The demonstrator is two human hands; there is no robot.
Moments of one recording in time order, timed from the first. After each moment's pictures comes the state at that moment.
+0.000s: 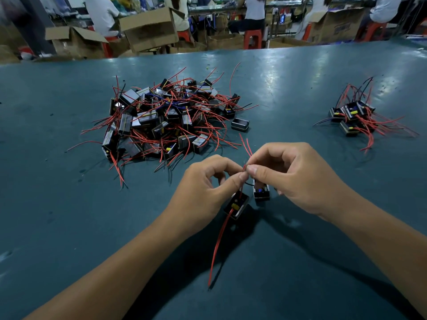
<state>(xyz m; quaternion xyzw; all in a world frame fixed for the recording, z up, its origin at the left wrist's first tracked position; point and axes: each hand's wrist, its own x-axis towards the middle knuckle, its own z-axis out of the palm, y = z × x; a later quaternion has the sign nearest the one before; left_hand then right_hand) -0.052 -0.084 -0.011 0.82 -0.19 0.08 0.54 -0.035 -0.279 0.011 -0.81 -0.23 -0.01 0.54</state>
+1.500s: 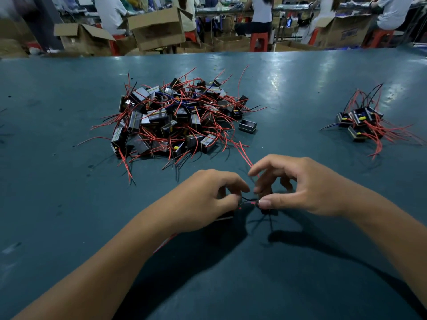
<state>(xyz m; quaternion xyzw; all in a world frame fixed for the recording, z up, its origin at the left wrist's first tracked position) -0.051 -0.061 0.000 0.91 -0.23 -0.06 0.33 -0.025 -0.296 0.010 -0.86 -0.33 0.11 0.38</state>
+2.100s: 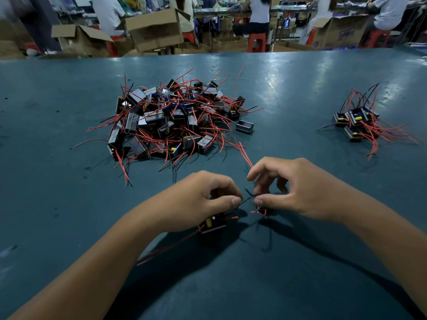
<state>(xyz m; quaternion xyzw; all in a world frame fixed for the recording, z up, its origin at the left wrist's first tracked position) -0.047 -0.053 0.001 0.89 -0.24 -0.13 0.37 -0.022 -0.295 0.004 -0.89 -0.33 0.06 0.32</state>
